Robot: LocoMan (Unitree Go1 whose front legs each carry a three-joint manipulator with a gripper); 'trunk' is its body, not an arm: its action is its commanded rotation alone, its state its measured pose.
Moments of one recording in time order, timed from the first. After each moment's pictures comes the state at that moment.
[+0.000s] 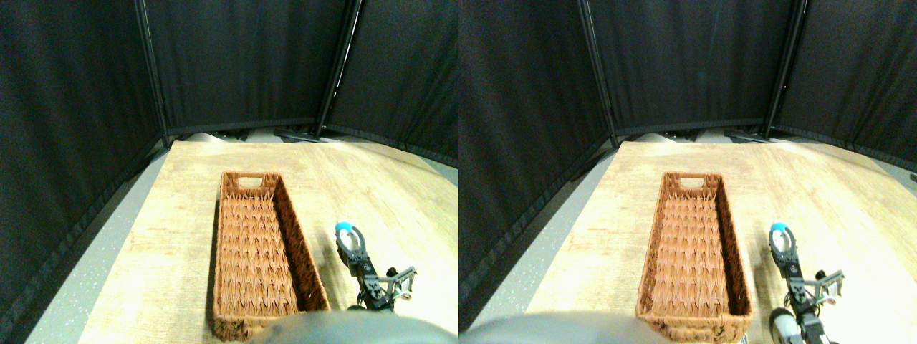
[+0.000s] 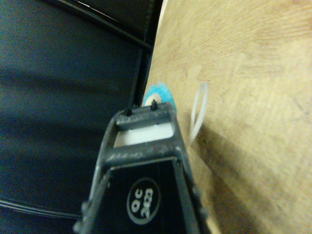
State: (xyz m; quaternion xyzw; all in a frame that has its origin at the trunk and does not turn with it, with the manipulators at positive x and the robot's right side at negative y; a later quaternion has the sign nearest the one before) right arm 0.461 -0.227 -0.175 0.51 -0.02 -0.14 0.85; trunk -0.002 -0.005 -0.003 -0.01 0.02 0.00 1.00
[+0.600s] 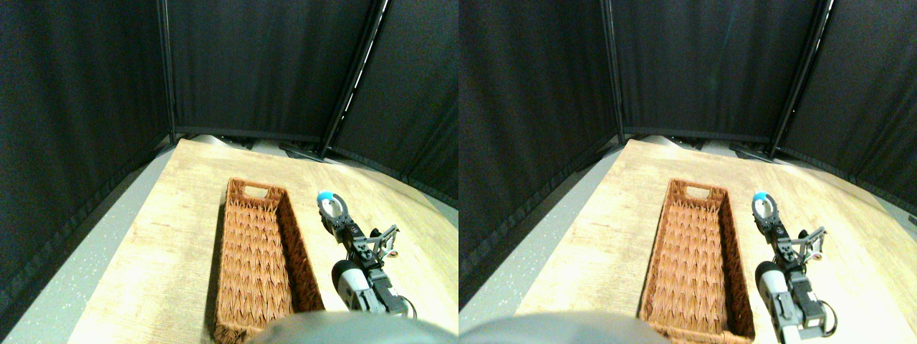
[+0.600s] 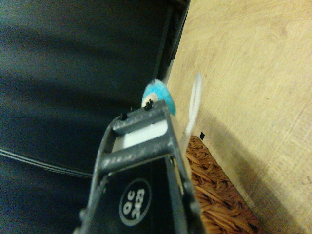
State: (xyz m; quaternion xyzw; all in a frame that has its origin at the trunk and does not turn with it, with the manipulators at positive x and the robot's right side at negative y) right arm 0.508 -0.170 -0.113 0.47 0.04 -0.03 0.88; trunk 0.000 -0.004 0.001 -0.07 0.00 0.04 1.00
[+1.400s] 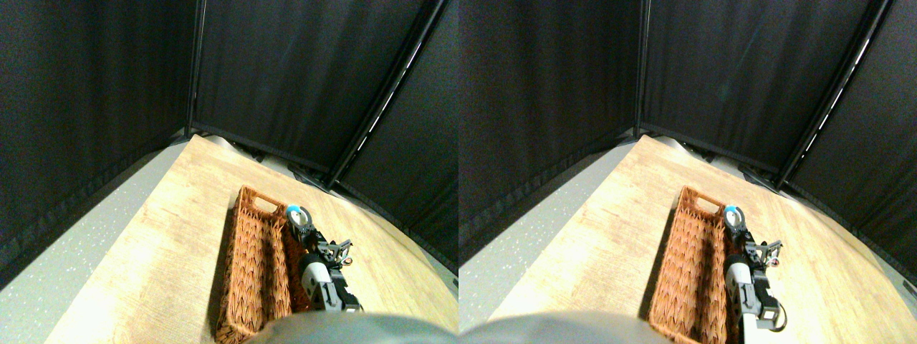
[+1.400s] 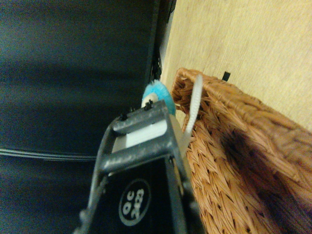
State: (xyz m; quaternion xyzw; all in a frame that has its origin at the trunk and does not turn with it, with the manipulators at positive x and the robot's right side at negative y) right arm 0.527 -0.088 -0.137 0.49 0.14 0.02 0.86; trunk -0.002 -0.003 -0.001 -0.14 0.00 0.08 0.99
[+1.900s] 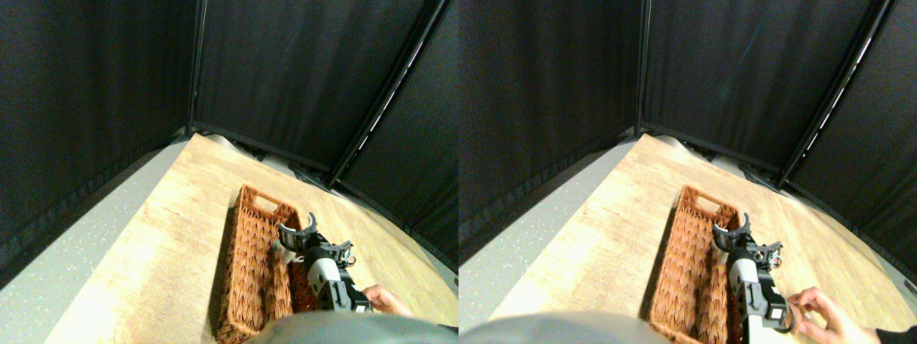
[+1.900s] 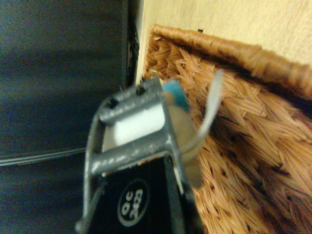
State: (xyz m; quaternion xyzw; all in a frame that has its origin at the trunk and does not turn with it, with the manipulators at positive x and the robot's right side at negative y) right arm 0.512 -0.089 -0.139 0.48 0.20 -0.01 0.85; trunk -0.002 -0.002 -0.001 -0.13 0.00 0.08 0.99
